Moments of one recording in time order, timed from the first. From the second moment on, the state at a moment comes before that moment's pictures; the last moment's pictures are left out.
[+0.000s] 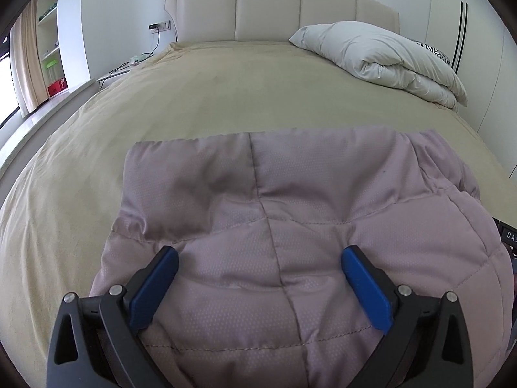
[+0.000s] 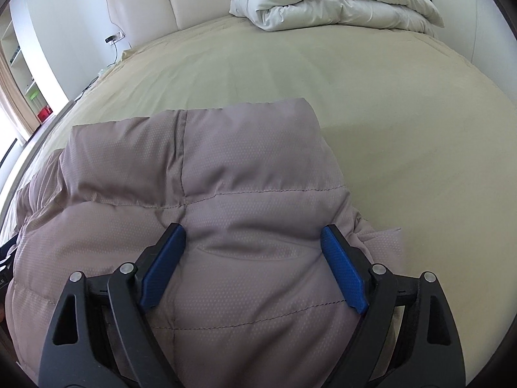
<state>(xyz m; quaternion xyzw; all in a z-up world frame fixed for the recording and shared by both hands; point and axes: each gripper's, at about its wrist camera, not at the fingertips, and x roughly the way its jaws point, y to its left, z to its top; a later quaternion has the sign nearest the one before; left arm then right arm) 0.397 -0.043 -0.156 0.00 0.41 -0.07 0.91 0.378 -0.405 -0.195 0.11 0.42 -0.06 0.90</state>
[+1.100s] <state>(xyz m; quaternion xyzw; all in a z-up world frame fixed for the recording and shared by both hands) 0.287 -0.079 -0.126 0.04 0.42 -0.10 0.90 0.281 -0.384 -0.164 0.06 0.43 -0.07 0.90</state>
